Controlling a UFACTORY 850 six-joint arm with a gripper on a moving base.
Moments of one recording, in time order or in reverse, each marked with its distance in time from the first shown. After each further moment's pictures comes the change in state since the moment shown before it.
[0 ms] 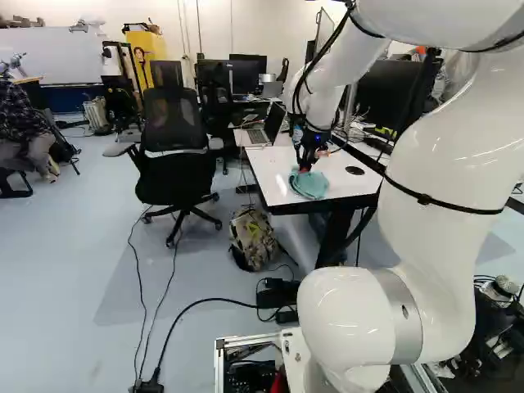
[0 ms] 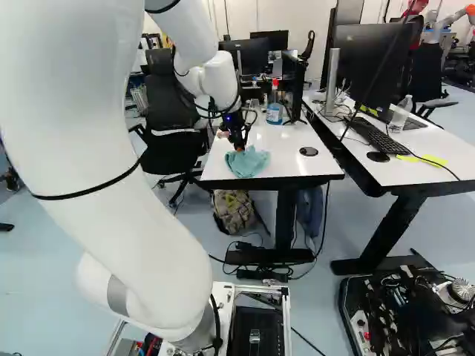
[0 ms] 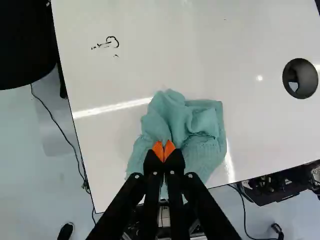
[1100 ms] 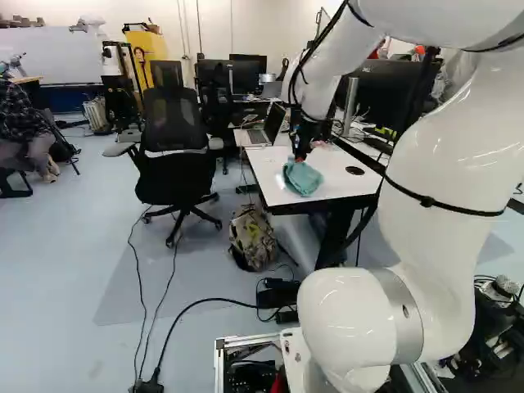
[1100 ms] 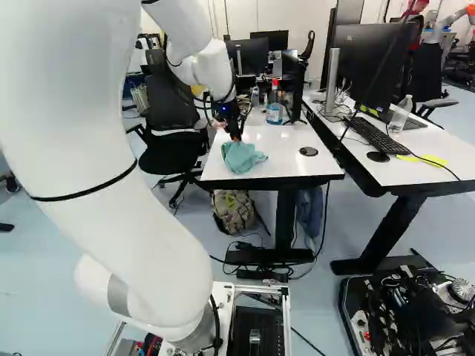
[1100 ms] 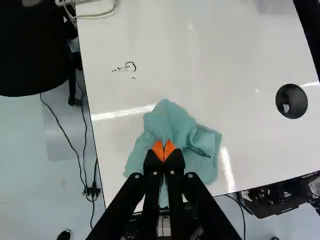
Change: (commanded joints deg) arm 2.6 -0.1 -4.6 0.0 0.0 0.0
